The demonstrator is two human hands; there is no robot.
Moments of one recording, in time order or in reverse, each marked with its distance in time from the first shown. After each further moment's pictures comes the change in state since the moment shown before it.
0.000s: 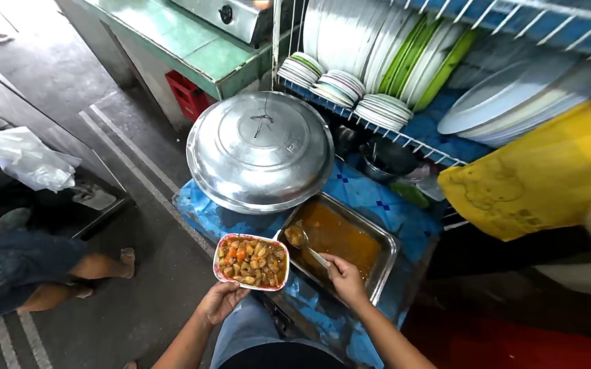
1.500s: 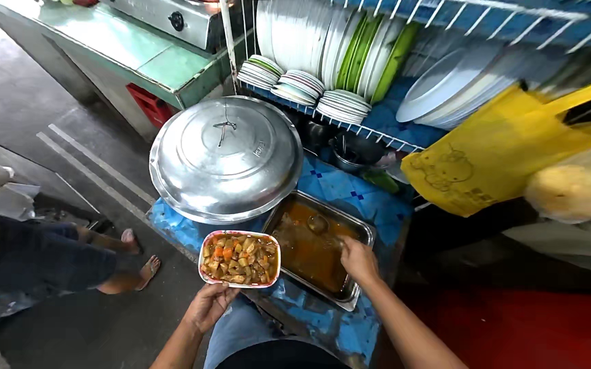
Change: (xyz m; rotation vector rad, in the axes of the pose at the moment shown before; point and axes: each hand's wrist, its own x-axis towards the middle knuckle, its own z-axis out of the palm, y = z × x) left_hand 0.007 0.010 0.042 0.016 -0.027 0.038; right_hand 0.027 -0.012 -0.074 -0.606 0.061 0.304
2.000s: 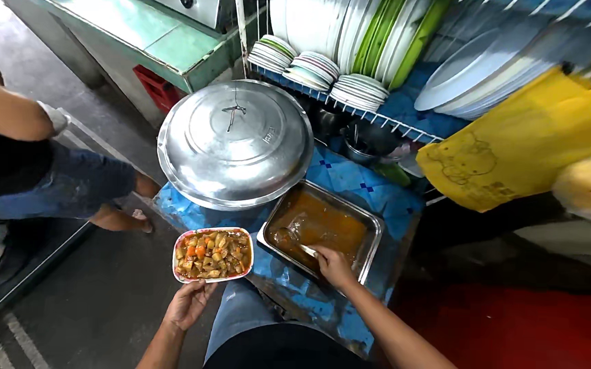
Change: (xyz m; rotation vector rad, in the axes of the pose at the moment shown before) left_hand -0.030 0.017 -0.054 -0.078 0.158 0.148; right_hand -0.016 0.000 0.072 0.192 -0.201 -0.316
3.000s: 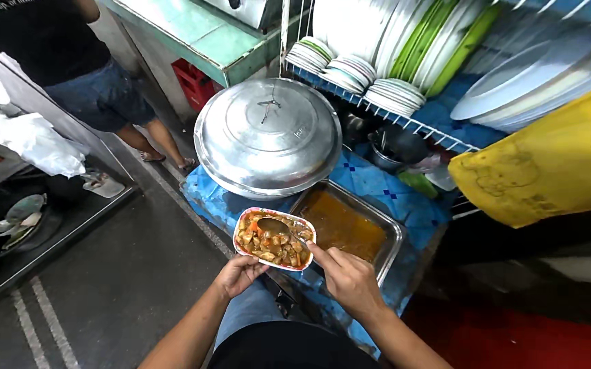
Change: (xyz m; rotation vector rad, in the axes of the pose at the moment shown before) left_hand 0.006 -0.033 0.062 0.059 -0.249 -0.195; right_hand -0.066 -0.115 -0.018 -0.388 0.576 -0.766
